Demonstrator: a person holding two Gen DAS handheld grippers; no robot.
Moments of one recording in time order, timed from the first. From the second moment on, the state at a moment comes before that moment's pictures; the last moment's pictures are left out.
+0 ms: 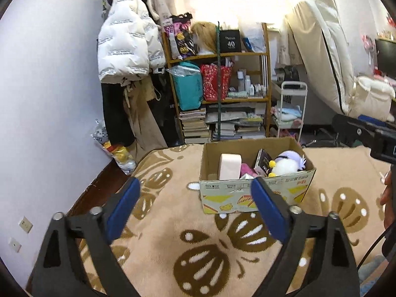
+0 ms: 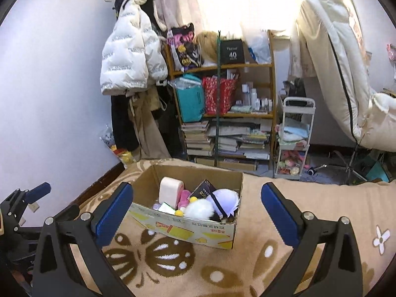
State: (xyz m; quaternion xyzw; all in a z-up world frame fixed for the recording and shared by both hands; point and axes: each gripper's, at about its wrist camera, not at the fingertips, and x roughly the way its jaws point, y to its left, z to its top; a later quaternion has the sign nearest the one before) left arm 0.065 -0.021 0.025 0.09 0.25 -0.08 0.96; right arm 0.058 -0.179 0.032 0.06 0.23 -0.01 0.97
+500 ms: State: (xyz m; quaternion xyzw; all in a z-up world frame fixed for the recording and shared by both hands) left arm 0.035 0.007 0.040 0.06 0.23 -0.06 0.97; right arm 0.003 -0.183 0.040 0.06 0.21 -0.03 0.98
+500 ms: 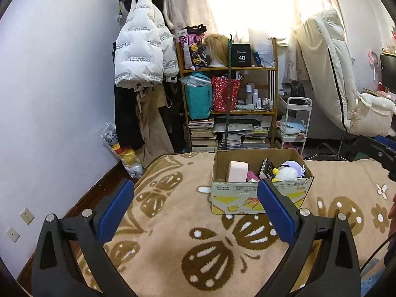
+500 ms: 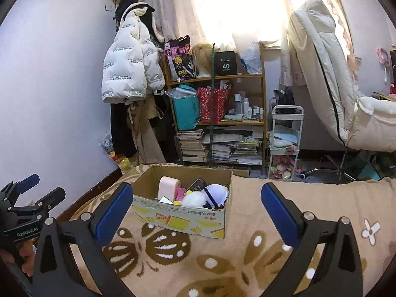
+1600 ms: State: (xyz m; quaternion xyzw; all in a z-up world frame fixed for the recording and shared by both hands) left arm 0.038 0.007 0.026 0.07 0.24 -0.06 0.97; right arm 0.005 -0.188 0.028 0.06 0.22 -0.04 0.97
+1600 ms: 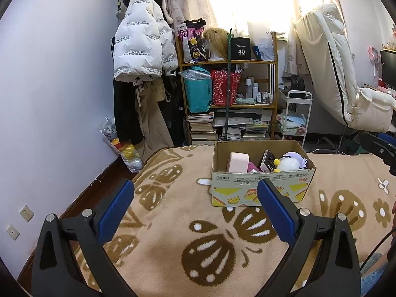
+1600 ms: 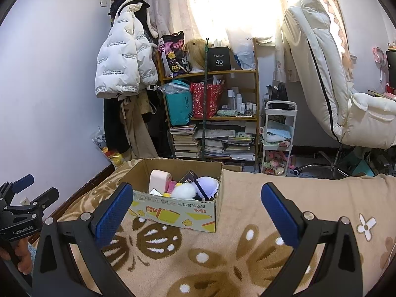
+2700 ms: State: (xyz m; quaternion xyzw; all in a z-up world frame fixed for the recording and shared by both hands) left arm 0.042 0.015 0.016 0.08 0.24 -0.06 0.96; right arm 0.010 -0.196 0.025 0.06 0.23 -0.05 0.97
